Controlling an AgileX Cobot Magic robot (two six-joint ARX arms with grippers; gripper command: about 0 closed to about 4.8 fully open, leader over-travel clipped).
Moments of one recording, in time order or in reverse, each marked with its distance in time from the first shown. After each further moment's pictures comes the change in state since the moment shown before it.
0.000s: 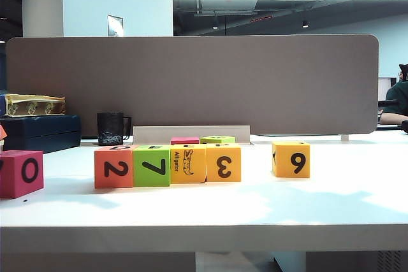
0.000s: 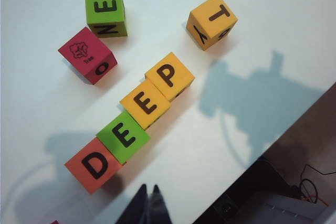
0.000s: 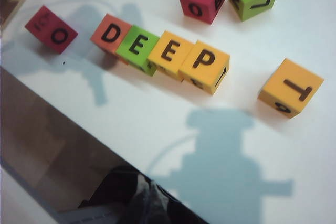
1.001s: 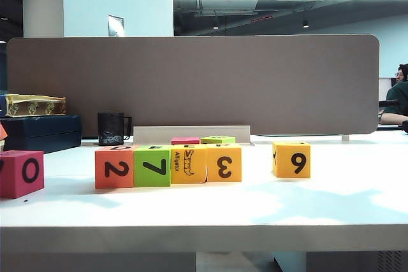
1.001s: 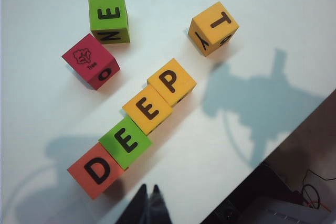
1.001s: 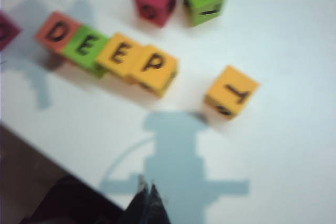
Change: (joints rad) left arm 0.002 -0.001 0.000 0.018 -0.003 0.000; right arm -0.011 0.000 -0.002 0.006 0.165 -0.076
